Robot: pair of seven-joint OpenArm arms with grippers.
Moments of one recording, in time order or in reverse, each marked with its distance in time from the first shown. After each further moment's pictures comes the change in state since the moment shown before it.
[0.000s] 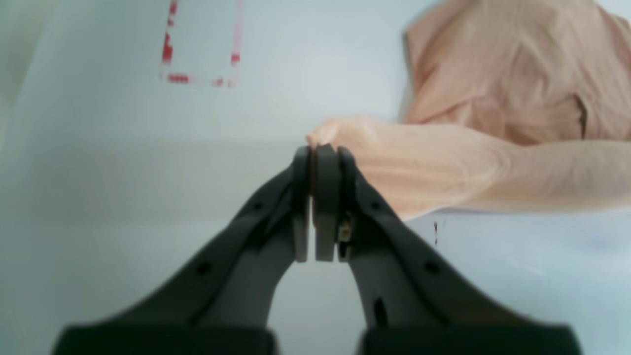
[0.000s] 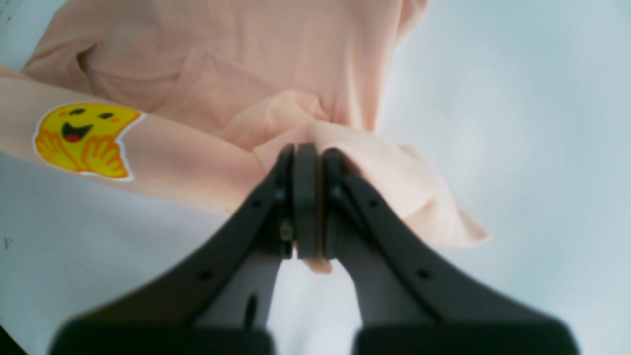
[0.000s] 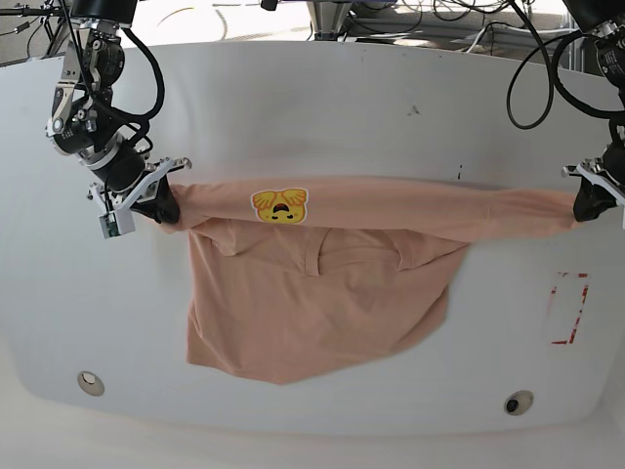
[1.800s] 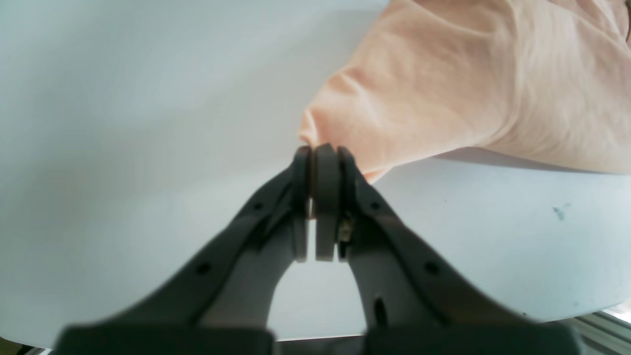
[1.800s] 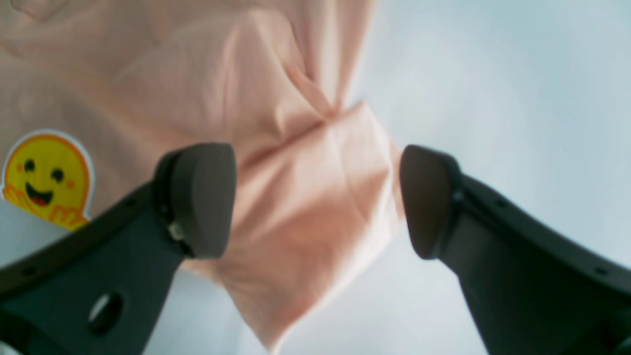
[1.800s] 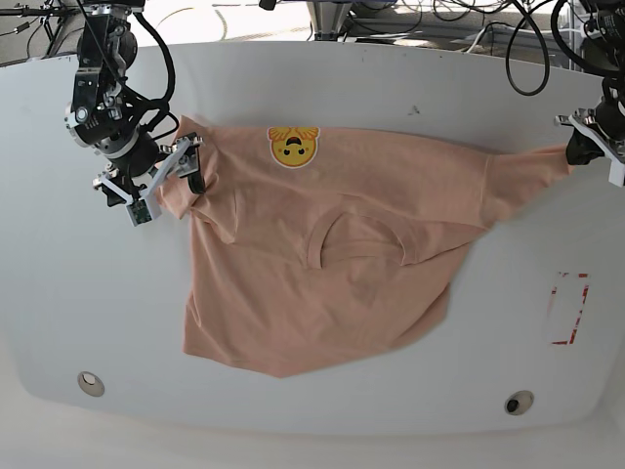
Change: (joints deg) left arm 12.5 -1.7 0.2 -0.2 0.0 0.0 -0.3; right arm -0.7 -1.3 -6.0 3.1 -15.1 -0.4 -3.1
